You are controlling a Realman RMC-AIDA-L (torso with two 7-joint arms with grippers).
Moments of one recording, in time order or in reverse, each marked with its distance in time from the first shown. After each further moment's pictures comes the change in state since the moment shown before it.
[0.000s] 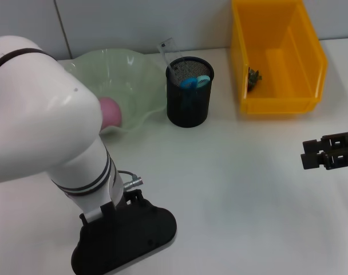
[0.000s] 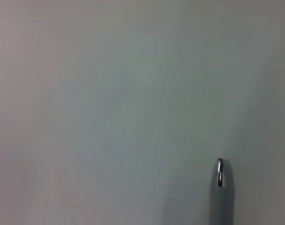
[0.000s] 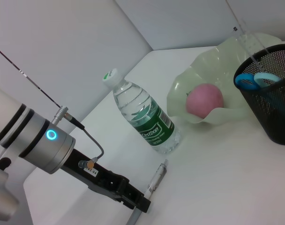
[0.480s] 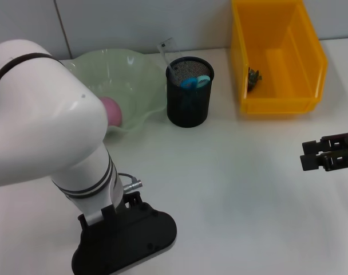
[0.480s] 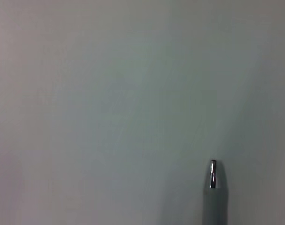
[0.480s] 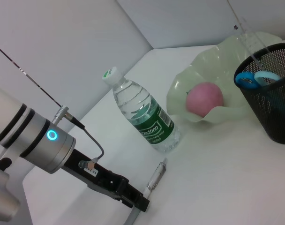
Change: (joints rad) left arm -0.014 0.000 0.028 -0.014 0.007 0.002 -0.009; right arm 0.000 0.000 -0.008 0.003 0.000 0.006 -0.008
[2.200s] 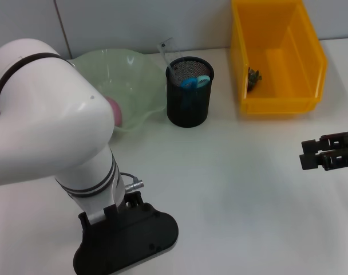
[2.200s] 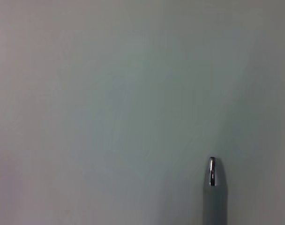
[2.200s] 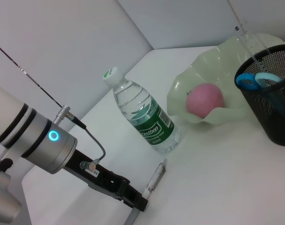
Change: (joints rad) left arm -0.024 0.001 0.018 -0.020 -0.004 -0.004 -0.003; right arm 0.000 0.002 -0.002 -0.002 0.005 0.002 -0.004
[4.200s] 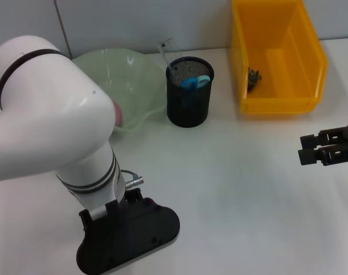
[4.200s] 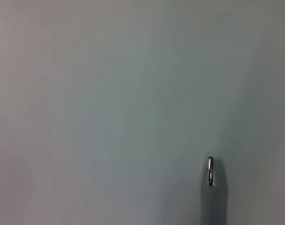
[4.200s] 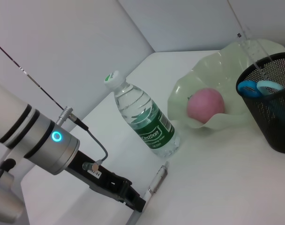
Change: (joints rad) left arm -0.012 -0.003 -0.012 -0.022 -0.001 -0.007 -0.011; right arm 0.012 -0.001 0.004 -0.005 0.002 0.000 -0.001
